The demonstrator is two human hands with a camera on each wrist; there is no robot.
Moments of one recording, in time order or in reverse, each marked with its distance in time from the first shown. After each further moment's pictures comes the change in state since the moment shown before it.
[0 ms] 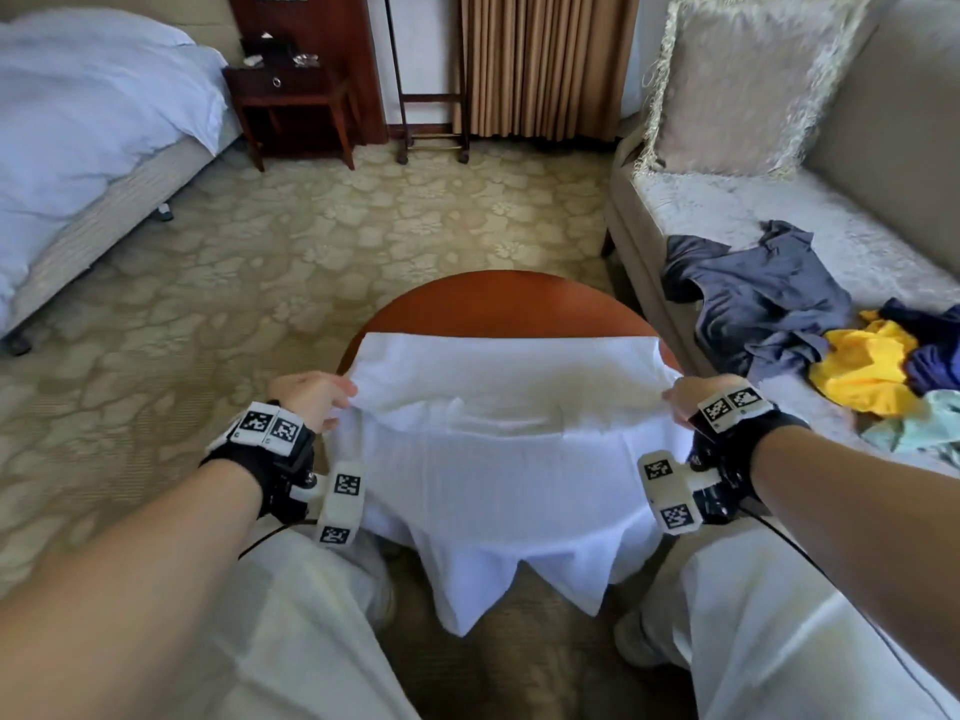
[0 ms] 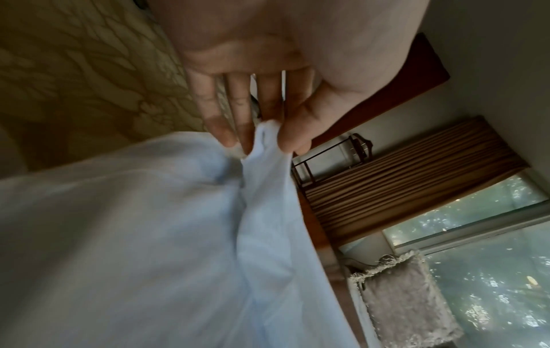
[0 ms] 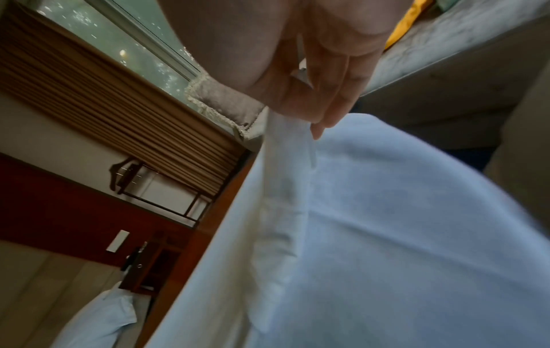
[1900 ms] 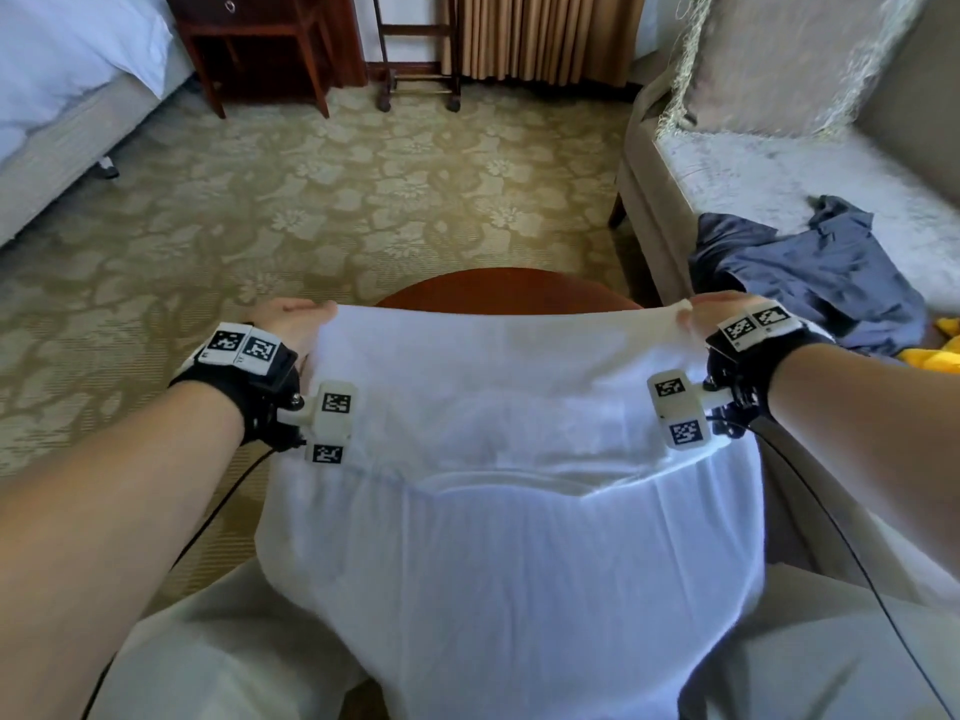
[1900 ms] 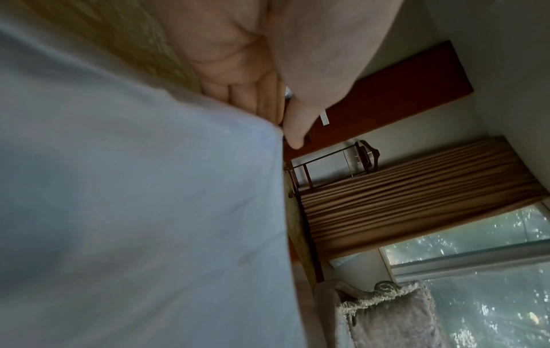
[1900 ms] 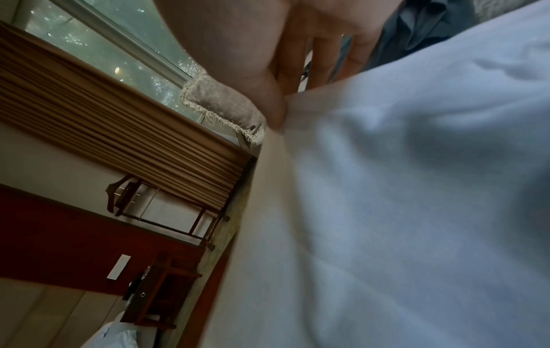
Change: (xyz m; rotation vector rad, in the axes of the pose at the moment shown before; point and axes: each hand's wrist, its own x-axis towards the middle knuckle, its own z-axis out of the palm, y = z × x) left_hand 0.178 0.047 0.046 0.061 0.128 -0.038; right_hand 0.123 -0.112 0.028 -0.170 0.009 -0.118
